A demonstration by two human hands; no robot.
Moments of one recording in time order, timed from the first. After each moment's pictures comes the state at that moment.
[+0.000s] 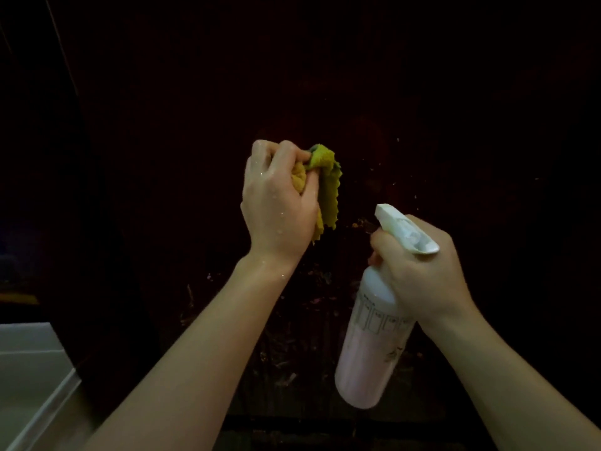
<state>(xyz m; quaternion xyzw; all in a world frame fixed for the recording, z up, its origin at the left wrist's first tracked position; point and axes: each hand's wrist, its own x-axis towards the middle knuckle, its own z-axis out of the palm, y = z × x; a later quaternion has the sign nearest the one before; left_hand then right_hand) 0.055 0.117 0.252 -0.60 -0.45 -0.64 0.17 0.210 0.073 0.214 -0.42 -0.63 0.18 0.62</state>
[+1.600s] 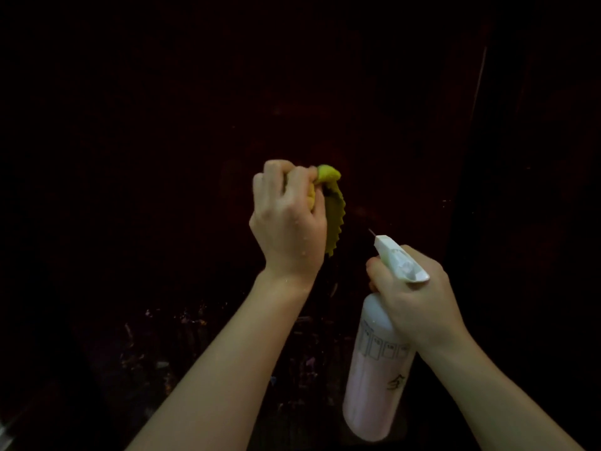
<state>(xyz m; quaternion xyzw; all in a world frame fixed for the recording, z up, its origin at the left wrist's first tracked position) 0.150 0.126 0.262 -0.57 -0.41 -0.66 0.26 0.286 0.070 0.207 -0.47 -0.60 0.14 0.63</state>
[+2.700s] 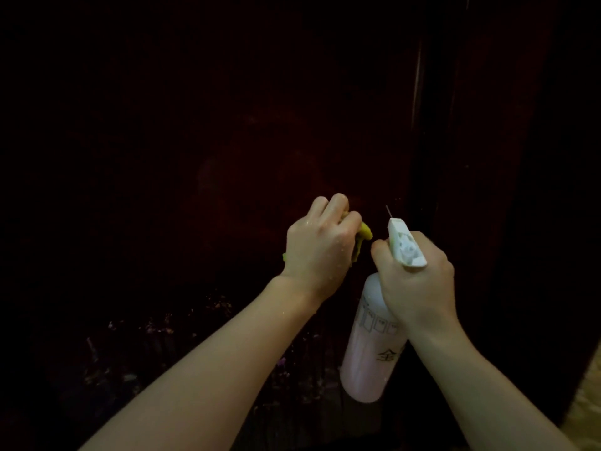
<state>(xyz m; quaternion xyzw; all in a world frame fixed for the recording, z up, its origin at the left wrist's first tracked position) 0.206 0.124 0.241 -0.78 -0.32 -0.46 0.29 0.318 0.056 0.219 -0.54 -0.51 0.05 0.67</state>
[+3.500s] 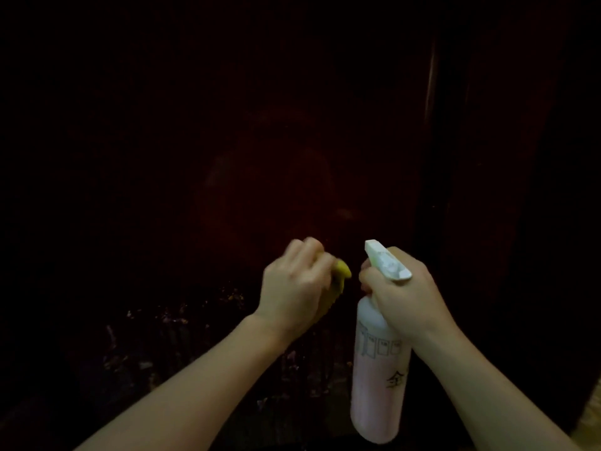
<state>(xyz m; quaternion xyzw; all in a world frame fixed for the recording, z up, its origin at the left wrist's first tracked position) 0.156 0.116 0.187 -0.79 -0.32 -0.43 0.29 0.312 0.051 0.208 -0.56 -0.60 0.18 0.55</state>
